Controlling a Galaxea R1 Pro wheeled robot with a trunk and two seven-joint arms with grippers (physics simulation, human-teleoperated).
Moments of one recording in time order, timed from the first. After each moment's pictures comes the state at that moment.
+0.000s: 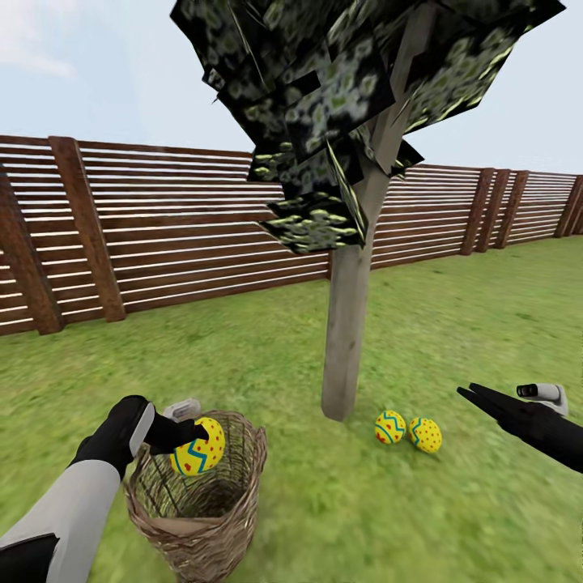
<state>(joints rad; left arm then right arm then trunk) -0.79 0.10 0.22 -0.63 0.01 1.04 -0.26 -0.24 -0.36 -0.51 -1.58 -0.74 1.04 1.10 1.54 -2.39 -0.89</state>
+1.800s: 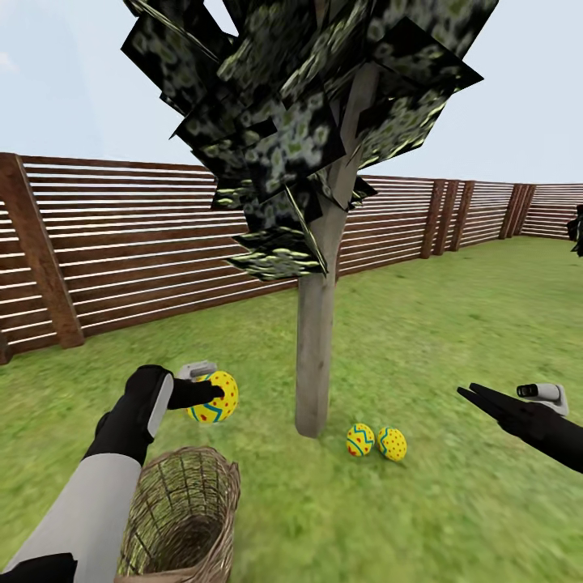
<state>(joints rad) -0.78 0.00 0.15 -0.97 0.02 1.04 -0.16 -0.24 -0.36 -0.51 -1.58 -0.74 1.04 1.10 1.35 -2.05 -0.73</state>
